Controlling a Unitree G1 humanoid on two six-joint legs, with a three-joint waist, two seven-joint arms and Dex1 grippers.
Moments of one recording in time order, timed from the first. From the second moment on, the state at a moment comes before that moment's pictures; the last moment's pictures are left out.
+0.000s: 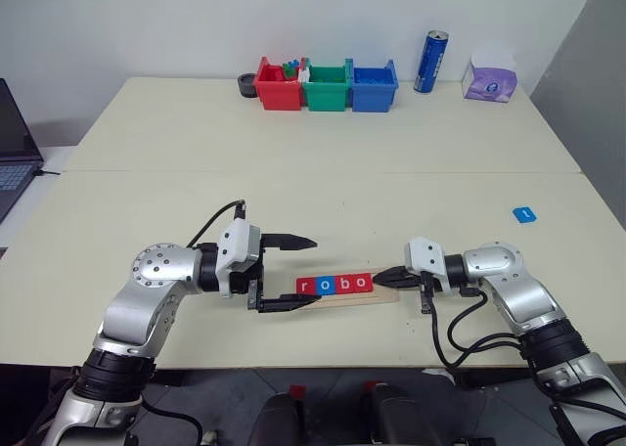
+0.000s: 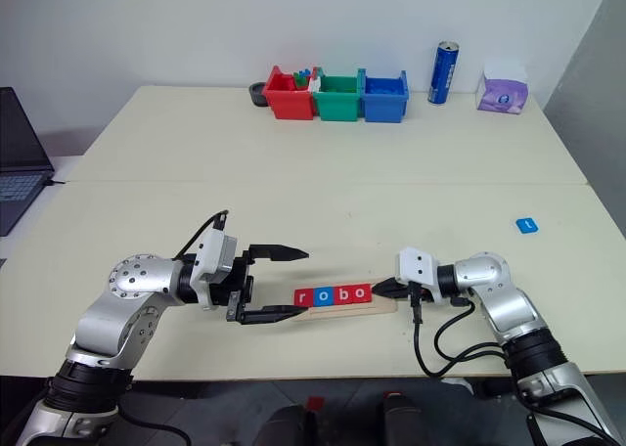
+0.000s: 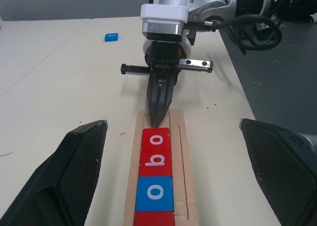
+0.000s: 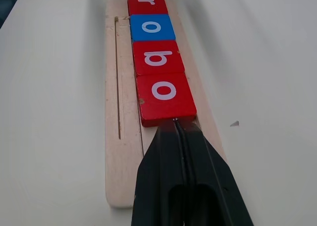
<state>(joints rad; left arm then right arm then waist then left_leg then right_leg) -0.29 0.65 -0.05 -0.16 -0.46 0.19 -1.28 -0.44 -0.60 0.25 0.16 0.12 0.03 1.24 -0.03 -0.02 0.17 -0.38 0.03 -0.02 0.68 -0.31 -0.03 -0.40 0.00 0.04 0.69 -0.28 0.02</state>
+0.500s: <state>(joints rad) -0.31 0.57 -0.09 -0.19 -0.47 0.19 -1.24 -0.23 -0.73 -0.14 -0.29 0.41 0.57 0.96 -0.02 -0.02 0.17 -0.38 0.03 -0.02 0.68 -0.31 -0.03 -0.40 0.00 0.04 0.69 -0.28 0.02</state>
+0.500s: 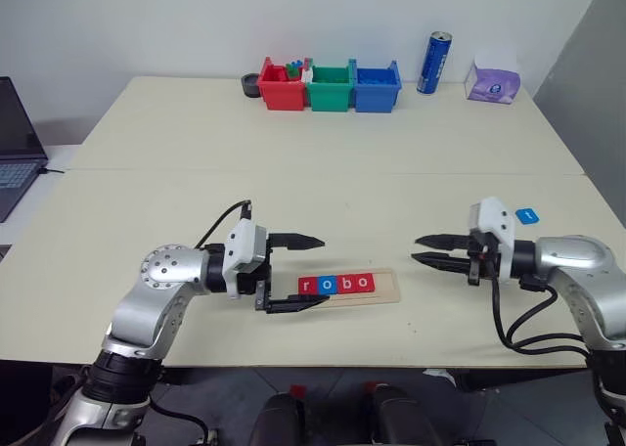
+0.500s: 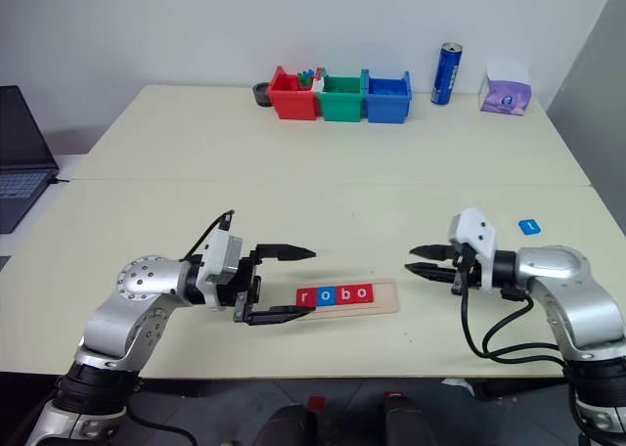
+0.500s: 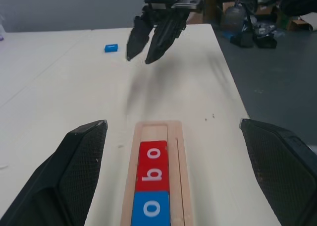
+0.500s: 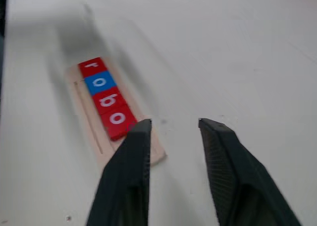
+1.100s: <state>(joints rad) -0.53 0.18 -0.27 -0.02 -0.26 0.18 -0.89 -0.14 -0.55 -0.37 -0.16 0.21 0.56 0.33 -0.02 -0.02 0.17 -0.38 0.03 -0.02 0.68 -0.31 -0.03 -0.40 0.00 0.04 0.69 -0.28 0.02</state>
